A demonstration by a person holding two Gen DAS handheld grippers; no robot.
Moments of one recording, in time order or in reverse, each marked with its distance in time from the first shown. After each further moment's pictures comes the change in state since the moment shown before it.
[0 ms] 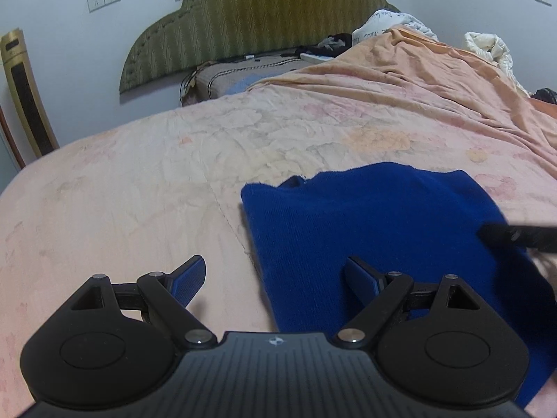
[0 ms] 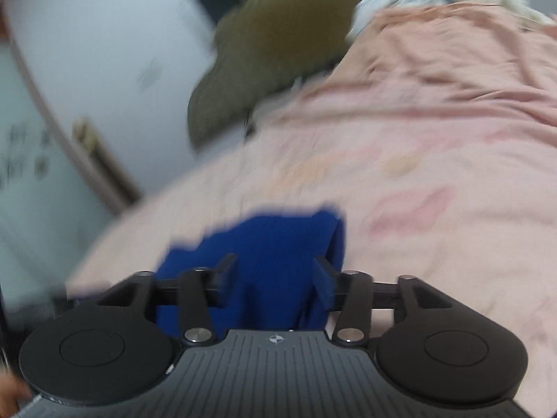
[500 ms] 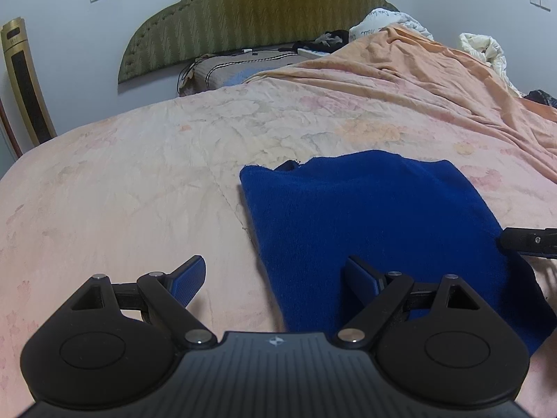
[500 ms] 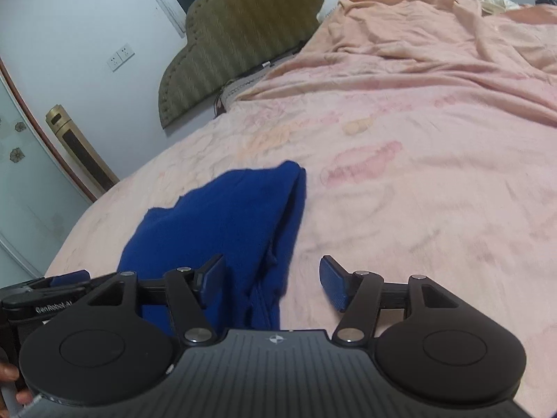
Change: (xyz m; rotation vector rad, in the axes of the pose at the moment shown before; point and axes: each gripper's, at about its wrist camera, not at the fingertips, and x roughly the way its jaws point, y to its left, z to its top) left arm -0.018 0.006 -0.013 -0.016 0.017 -0.026; right arm -0.040 -0.012 -0.025 0.079 0.019 -0.081
